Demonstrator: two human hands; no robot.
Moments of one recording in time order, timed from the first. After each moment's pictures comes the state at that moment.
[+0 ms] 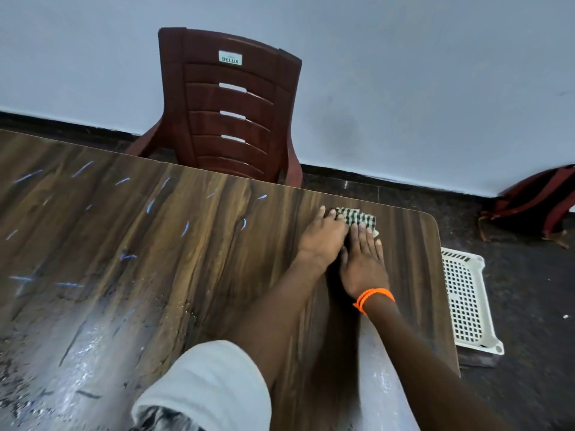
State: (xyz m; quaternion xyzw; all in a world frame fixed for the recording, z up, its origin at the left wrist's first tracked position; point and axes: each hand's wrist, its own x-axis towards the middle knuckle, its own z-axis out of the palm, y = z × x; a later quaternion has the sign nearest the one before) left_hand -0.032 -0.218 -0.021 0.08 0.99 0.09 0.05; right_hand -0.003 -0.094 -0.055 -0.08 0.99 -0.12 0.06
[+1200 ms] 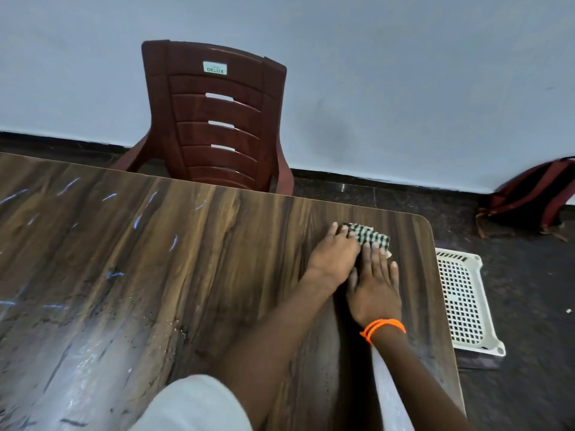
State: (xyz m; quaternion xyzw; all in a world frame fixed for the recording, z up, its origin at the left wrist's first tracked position) left_hand -0.027 -0.179 -0.021 0.15 0.98 0.09 0.03; right_hand 0.027 -0.066 -0.047 -0.02 0.99 -0.11 0.03
